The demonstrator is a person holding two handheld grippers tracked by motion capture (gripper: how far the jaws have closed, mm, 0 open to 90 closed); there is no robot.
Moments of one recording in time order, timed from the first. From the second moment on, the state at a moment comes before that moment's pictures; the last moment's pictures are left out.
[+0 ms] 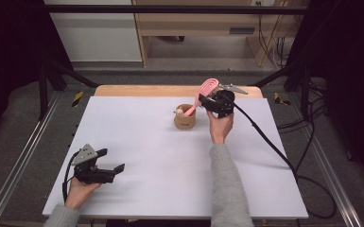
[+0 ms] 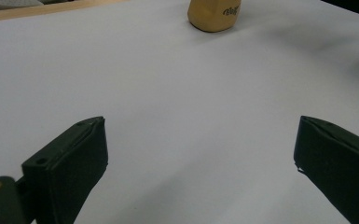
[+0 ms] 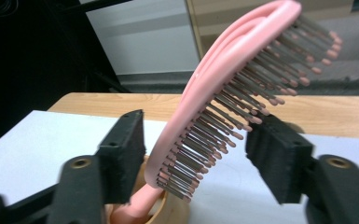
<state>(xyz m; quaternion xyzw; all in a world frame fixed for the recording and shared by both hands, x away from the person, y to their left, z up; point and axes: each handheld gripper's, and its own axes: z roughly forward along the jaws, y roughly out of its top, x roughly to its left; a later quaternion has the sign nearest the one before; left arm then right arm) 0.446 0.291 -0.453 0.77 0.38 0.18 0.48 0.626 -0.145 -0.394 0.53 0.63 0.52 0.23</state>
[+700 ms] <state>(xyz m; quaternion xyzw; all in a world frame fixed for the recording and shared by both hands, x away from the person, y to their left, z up) 0.447 0.289 -0.456 0.77 0.38 0.18 0.48 0.579 -0.166 -0.392 0.43 0.68 0.54 0.25</state>
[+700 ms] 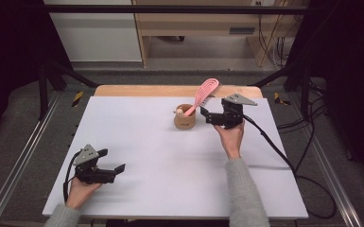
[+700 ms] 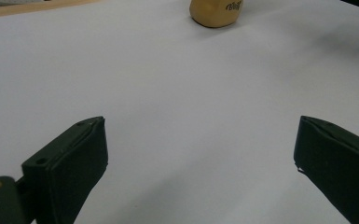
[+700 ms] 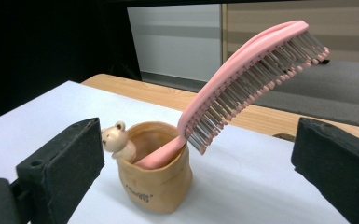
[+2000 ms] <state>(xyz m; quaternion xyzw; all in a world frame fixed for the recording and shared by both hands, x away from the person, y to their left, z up) 0.446 0.287 -0.458 0.78 0.37 0.18 0.48 0.490 -0.202 -0.410 0.34 0.73 0.57 0.18</state>
